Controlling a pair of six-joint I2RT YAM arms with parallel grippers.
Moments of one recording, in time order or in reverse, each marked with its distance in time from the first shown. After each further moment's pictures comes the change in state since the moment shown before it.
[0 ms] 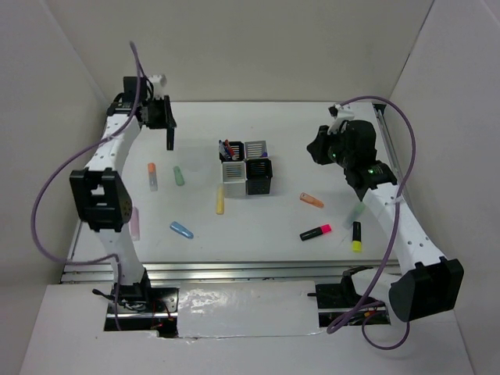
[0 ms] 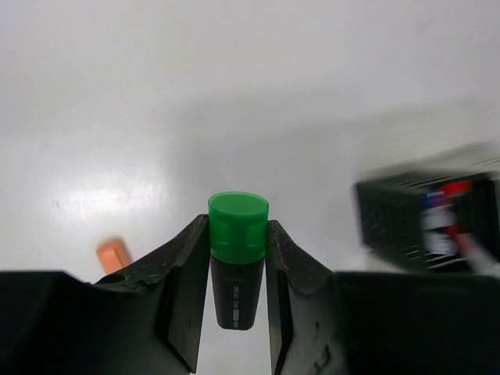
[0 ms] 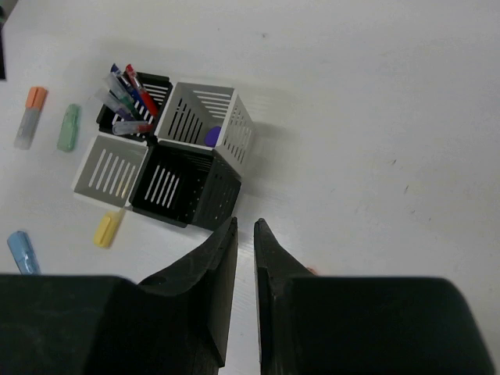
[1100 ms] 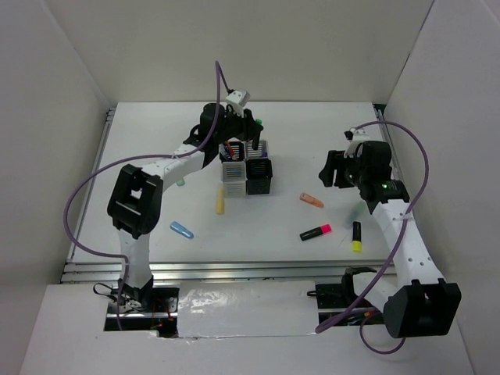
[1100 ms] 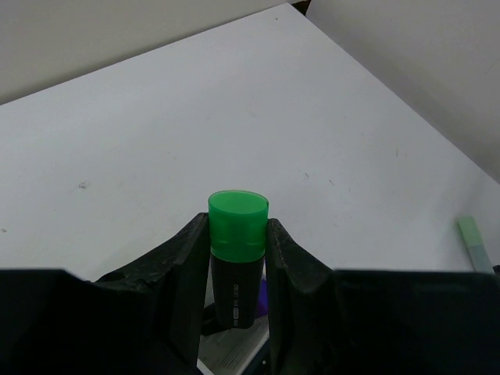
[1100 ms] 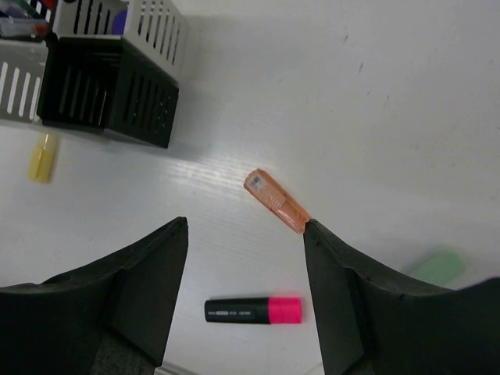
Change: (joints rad) left arm -0.470 -0.066 -0.380 1.038 0.136 -0.176; right arm -0.185 -0.138 -0.150 -0.179 -0.061 -0.087
